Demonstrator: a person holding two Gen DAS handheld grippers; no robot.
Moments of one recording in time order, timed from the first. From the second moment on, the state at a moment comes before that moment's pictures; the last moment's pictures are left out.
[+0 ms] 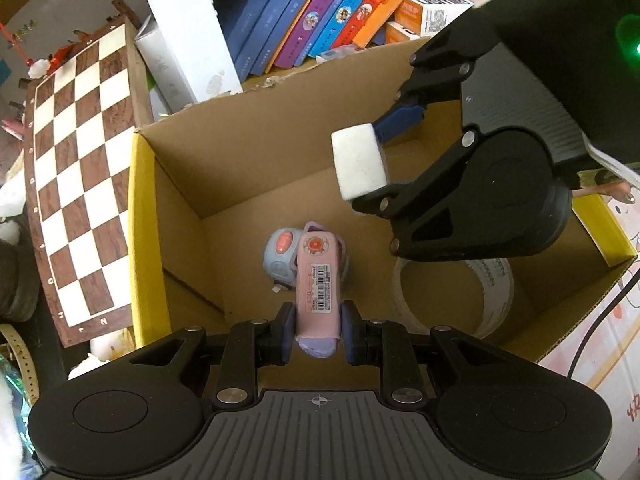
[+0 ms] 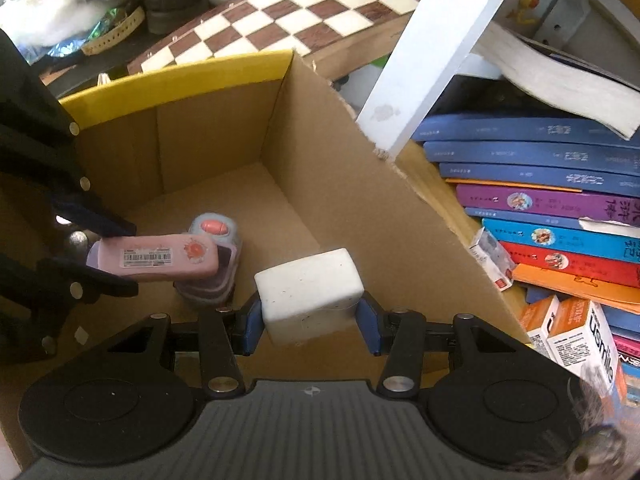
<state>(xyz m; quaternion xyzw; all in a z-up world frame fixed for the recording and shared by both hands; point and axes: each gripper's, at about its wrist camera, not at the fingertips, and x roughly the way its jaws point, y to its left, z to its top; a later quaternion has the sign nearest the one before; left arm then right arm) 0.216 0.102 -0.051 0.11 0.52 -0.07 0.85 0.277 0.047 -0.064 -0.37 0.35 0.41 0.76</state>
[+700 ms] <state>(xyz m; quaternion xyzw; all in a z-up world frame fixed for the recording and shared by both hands) 0.218 0.103 -0.058 0.10 0.52 -0.07 0.84 0.285 0.053 -0.069 -0.38 0.38 0.41 0.74</state>
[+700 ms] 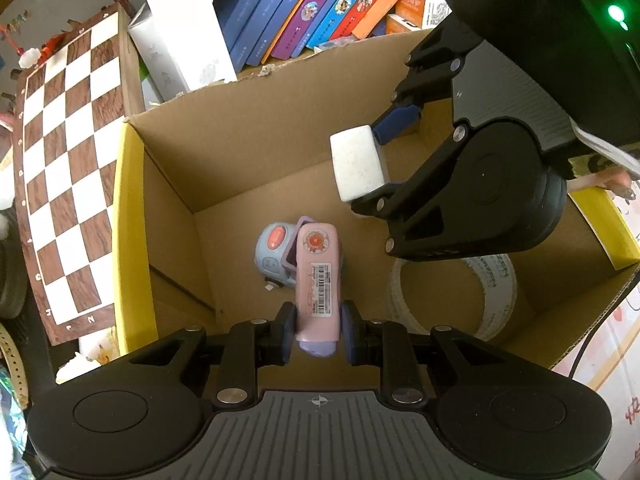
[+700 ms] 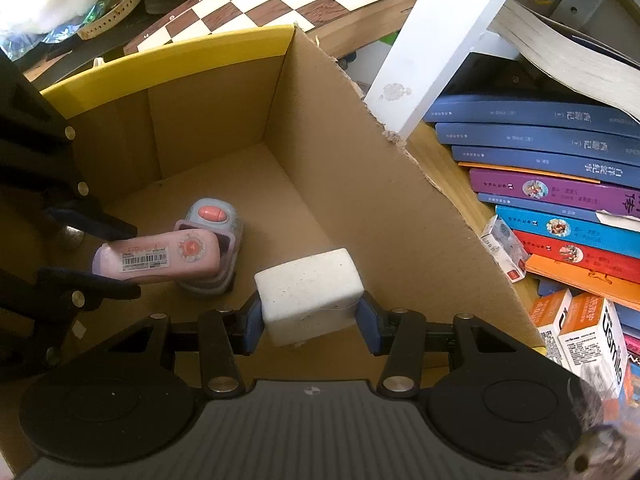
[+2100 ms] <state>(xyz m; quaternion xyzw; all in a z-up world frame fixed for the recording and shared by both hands) 0.191 0.103 -0.029 0.11 0.47 -0.05 0.88 0.273 0.038 -0.045 -0.33 0.36 0.41 0.77</state>
